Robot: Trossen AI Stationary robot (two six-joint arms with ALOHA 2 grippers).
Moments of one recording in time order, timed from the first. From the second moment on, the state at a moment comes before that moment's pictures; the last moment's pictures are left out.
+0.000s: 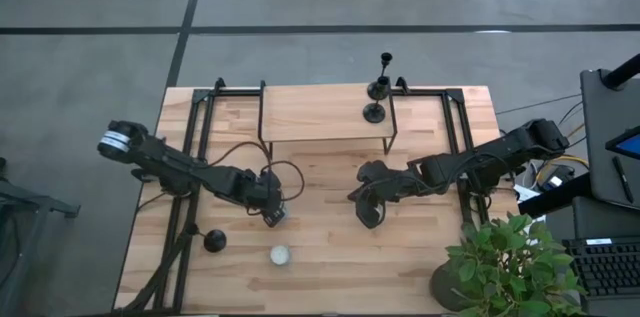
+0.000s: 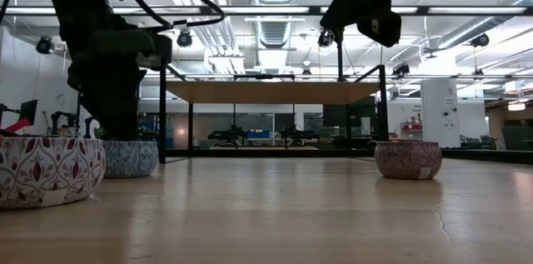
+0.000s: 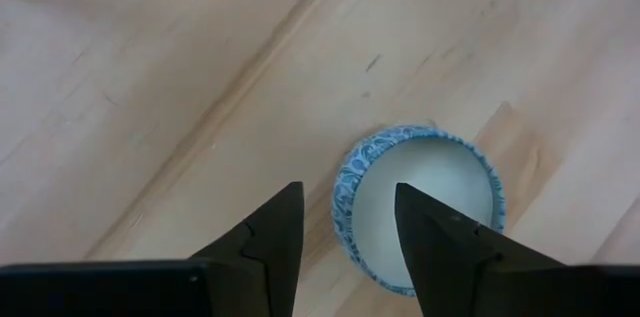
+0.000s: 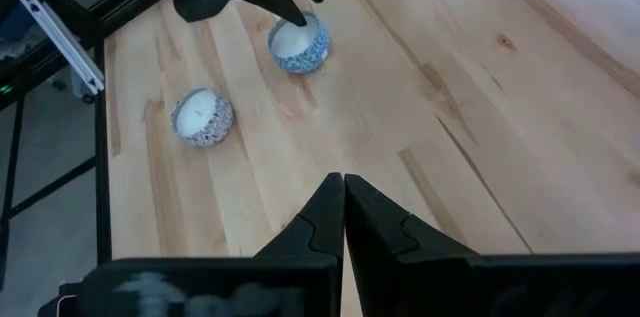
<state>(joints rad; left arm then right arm) -0.28 1.42 0.78 -0.57 -0.19 -0.97 0.26 1.42 0.99 -0.29 0.19 0.74</state>
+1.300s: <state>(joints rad) -0.27 1.42 0.75 -0.52 -0.20 -0.91 0.26 1.42 0.99 -0.29 0.21 0.72</state>
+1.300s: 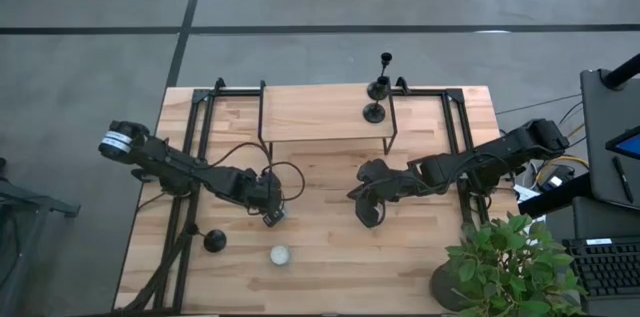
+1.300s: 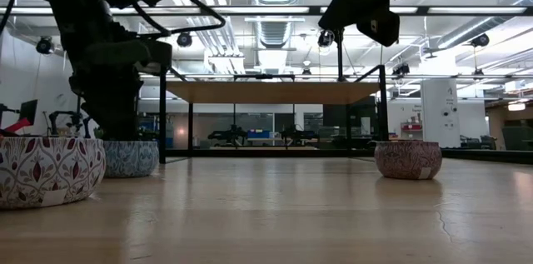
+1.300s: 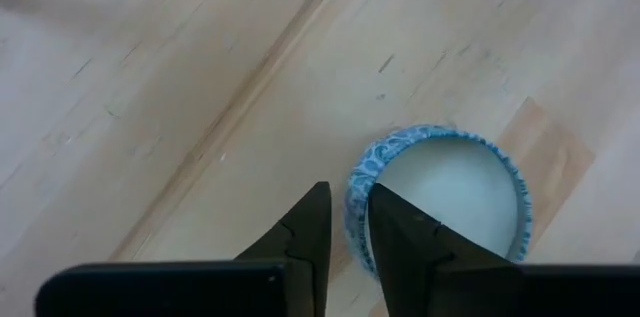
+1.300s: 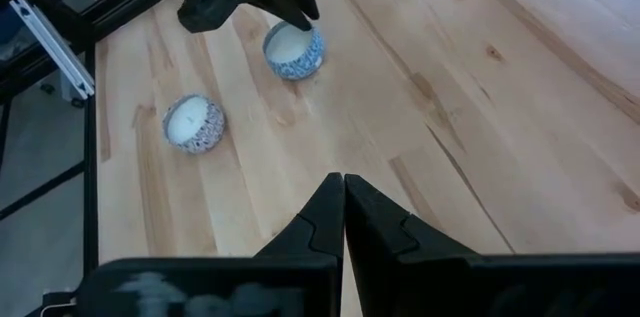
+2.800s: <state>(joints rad) 0.33 1.17 1.24 -0.82 0.03 -0.61 0.26 1.42 0.99 -0.27 0.24 0.71</state>
